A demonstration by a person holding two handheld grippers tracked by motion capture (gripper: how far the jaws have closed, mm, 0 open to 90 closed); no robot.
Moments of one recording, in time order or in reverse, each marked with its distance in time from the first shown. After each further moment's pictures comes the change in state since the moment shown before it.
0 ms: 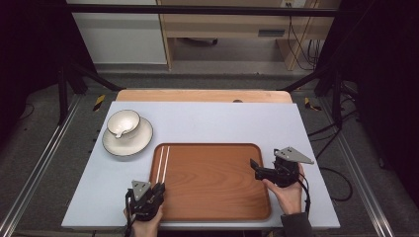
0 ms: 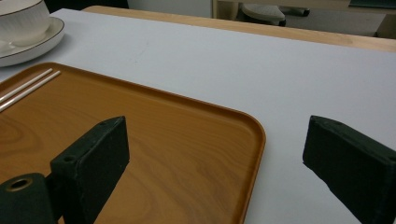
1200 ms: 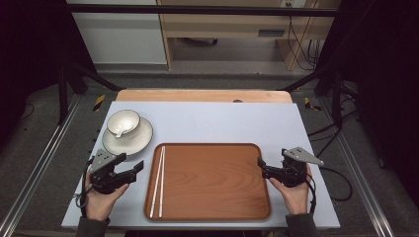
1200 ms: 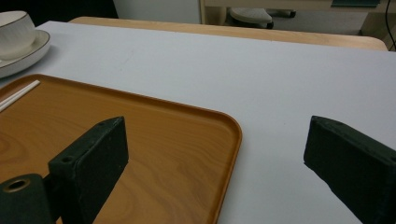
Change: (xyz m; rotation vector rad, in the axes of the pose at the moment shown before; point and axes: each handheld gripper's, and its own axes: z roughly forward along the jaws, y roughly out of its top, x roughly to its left) left arm 0.094 0.077 -0.019 -0.069 -0.160 0.195; right arm -0.016 -0.002 -0.009 -0.021 -0.034 0.045
